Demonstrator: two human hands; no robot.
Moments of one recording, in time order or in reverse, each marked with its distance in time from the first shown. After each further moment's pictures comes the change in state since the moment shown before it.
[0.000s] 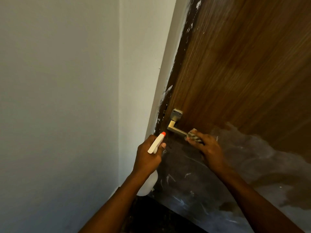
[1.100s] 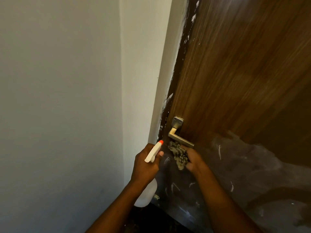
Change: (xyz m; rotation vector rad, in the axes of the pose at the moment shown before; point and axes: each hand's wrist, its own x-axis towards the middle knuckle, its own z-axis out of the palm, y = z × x) left_hand -0.004 -0.010 0.007 -0.020 0.112 0.014; right_hand 0.059 -0.047 0.058 1.722 -0.028 1.348
